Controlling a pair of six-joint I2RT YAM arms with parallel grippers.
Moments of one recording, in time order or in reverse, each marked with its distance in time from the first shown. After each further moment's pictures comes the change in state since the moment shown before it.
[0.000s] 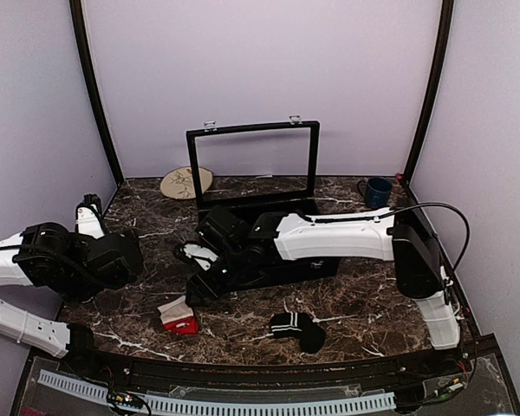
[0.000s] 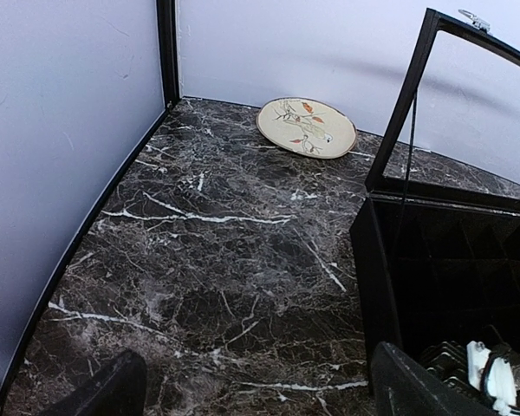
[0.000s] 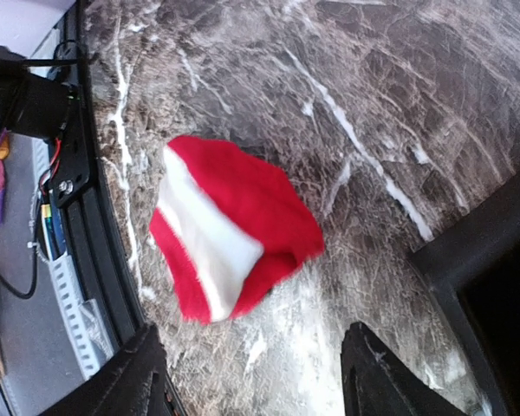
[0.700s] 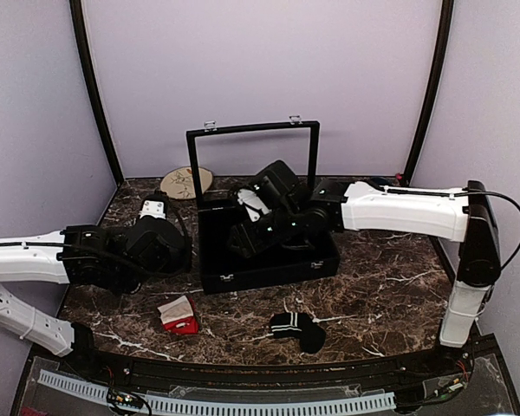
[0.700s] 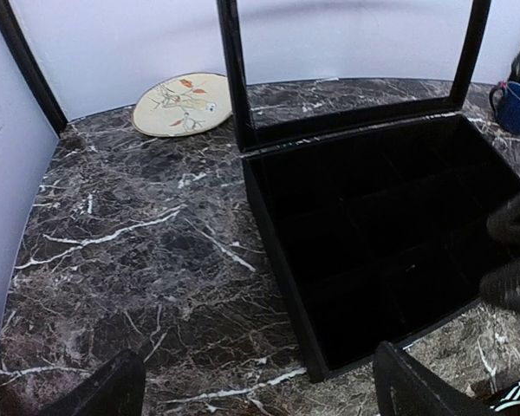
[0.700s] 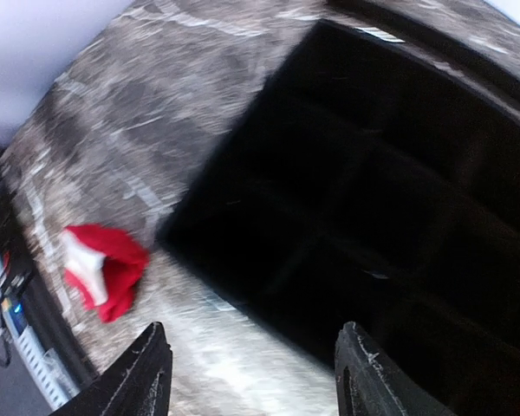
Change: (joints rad) left arm 0.060 0.196 -0.019 0.562 0.185 0.597; right arm -0.114 -0.380 -0.286 0.057 0.318 0.084
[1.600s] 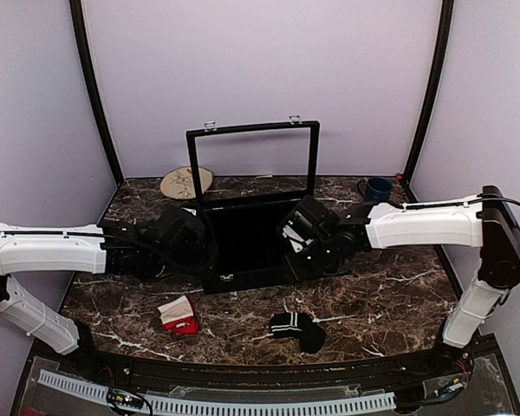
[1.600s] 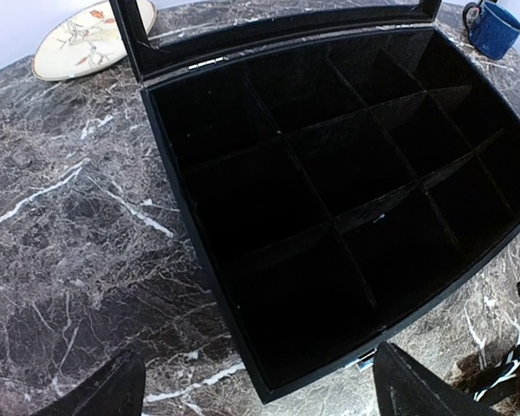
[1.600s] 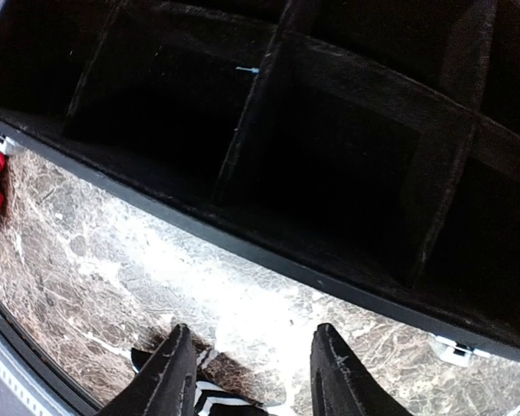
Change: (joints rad) left arm 0.163 0.209 -0.007 0.227 0.381 0.148; right arm -0.089 -0.166 -0.387 -0.073 0.067 0.110
